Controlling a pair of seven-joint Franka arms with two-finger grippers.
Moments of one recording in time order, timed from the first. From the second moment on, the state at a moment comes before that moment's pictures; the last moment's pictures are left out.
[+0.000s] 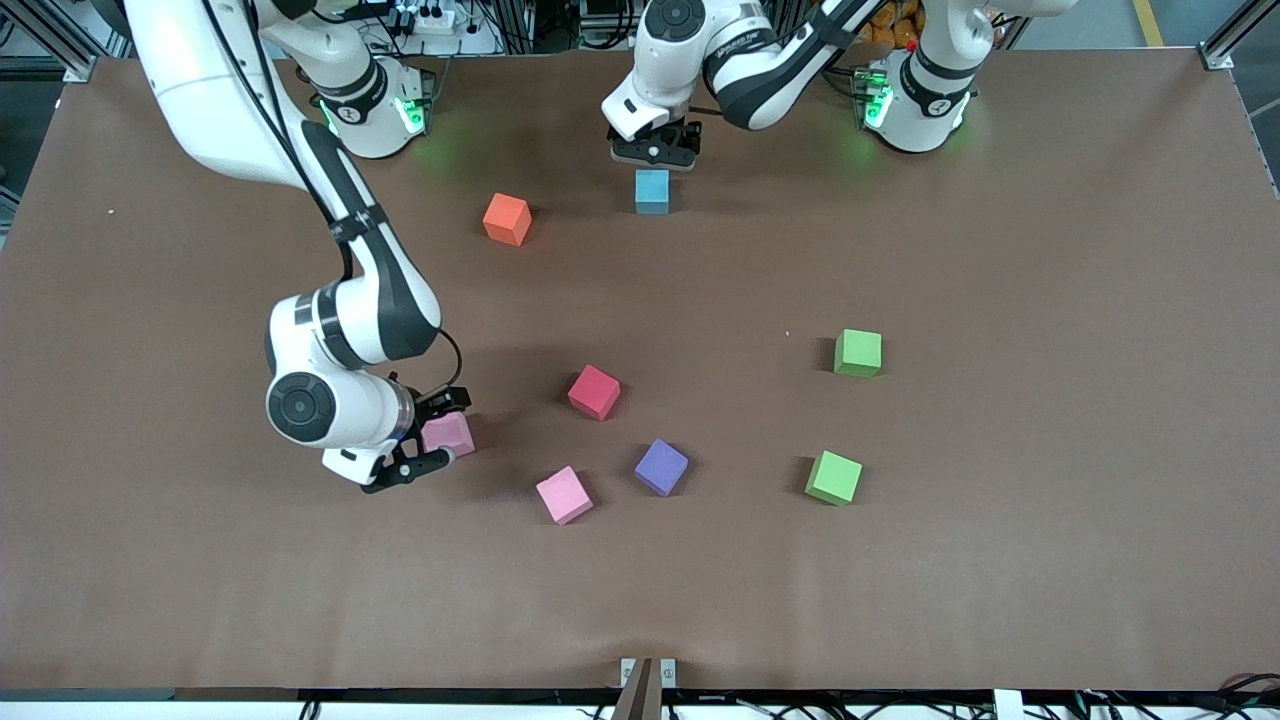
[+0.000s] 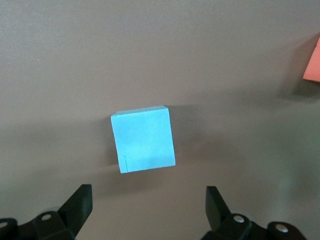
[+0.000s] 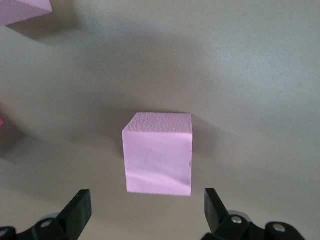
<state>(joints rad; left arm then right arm) -0.29 0.29 -0.92 -2.28 0.04 2.48 -1.06 0.27 0.66 0.02 -1.54 0.09 2.01 -0.16</state>
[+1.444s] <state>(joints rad) -0.43 0.49 -0.73 -2.22 0.12 2.53 -1.16 0.29 0.73 0.01 -1.58 0.08 2.16 -0.21</state>
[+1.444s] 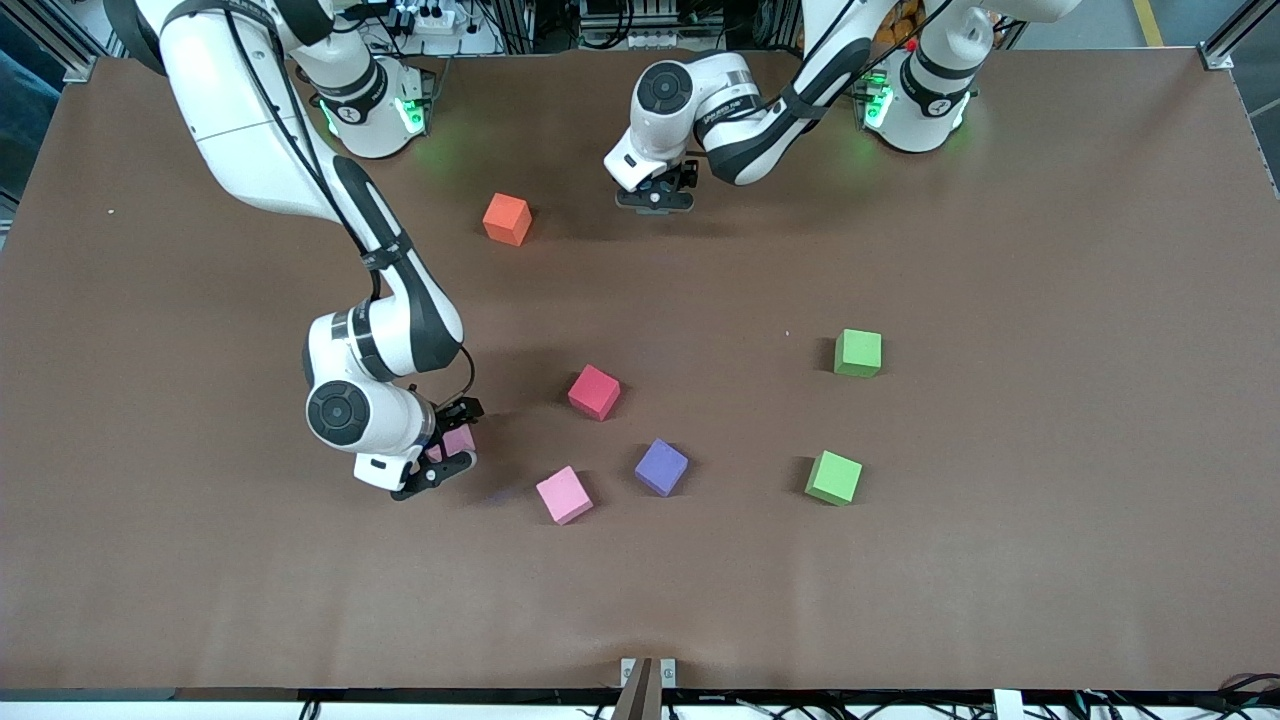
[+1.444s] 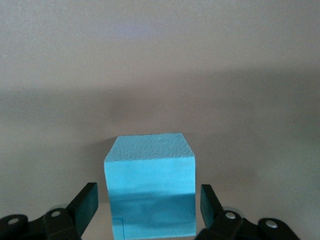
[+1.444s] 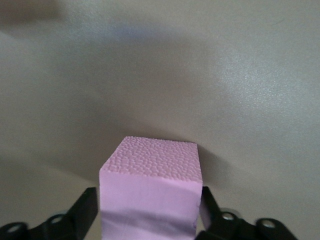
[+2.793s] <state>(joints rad) -0.51 0.49 -0.74 -2.22 0.13 2.53 -1.34 0.35 0.42 0.02 -1.62 0.09 1.82 0.04</state>
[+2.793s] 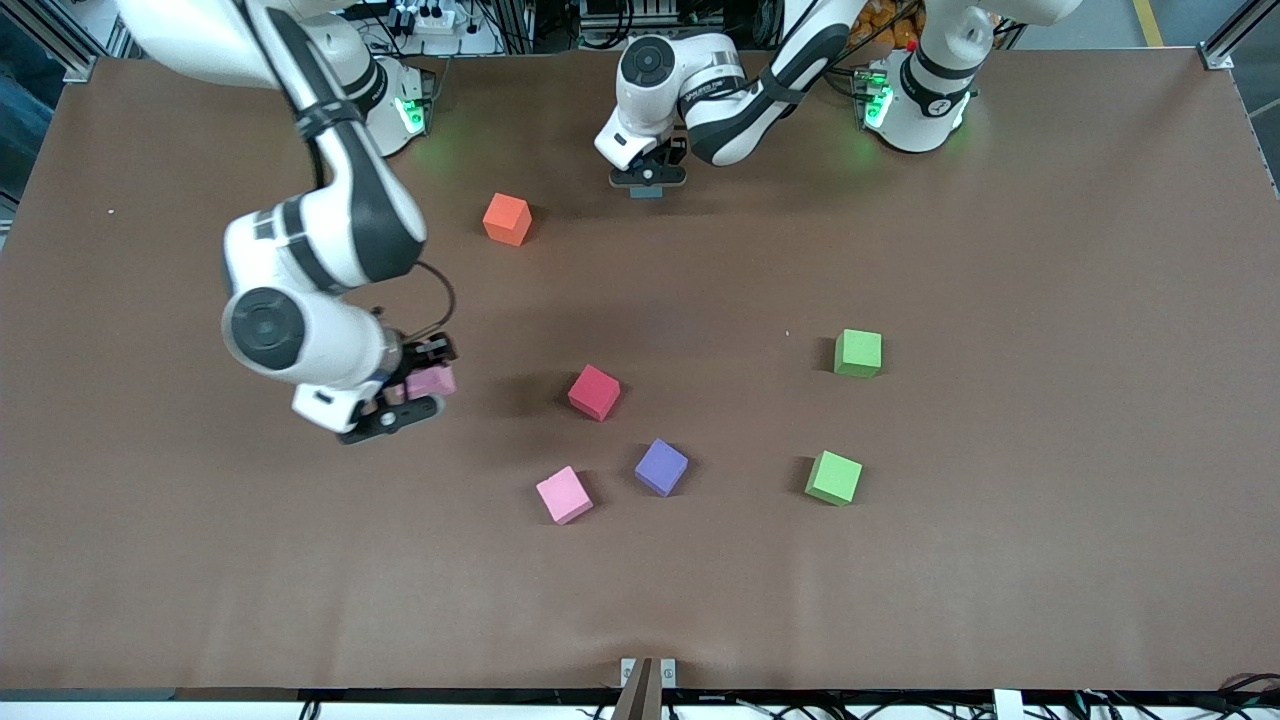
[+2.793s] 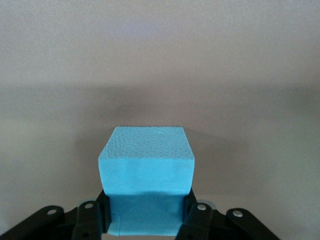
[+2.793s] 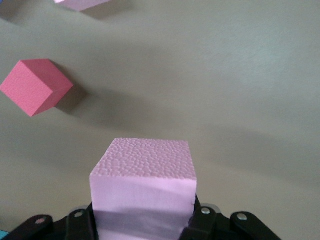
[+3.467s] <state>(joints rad) -0.51 0.49 -0.76 -2.22 0.13 2.54 -1.39 0.39 0.35 0.03 -1.79 0.10 1.90 0.11</state>
